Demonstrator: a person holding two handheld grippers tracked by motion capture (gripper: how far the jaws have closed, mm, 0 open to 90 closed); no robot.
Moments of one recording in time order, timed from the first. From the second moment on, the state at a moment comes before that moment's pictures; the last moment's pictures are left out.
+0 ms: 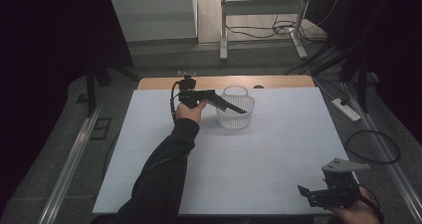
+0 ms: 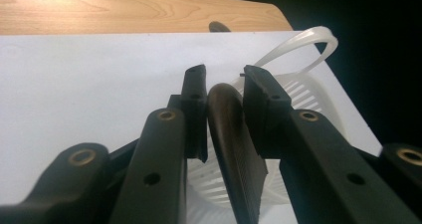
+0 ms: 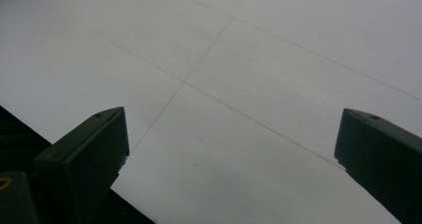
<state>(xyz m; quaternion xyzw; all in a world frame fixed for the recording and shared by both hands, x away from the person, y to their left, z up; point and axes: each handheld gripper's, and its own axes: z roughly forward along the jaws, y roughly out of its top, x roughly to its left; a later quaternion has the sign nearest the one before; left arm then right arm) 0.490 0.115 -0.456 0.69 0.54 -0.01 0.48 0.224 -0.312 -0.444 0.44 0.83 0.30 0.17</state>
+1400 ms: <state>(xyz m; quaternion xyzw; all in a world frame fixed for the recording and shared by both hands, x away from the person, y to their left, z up) 0.488 0.109 -0.440 0.75 0.50 0.09 0.41 0.223 -0.311 -0.444 0.43 0.83 0.31 0.17</state>
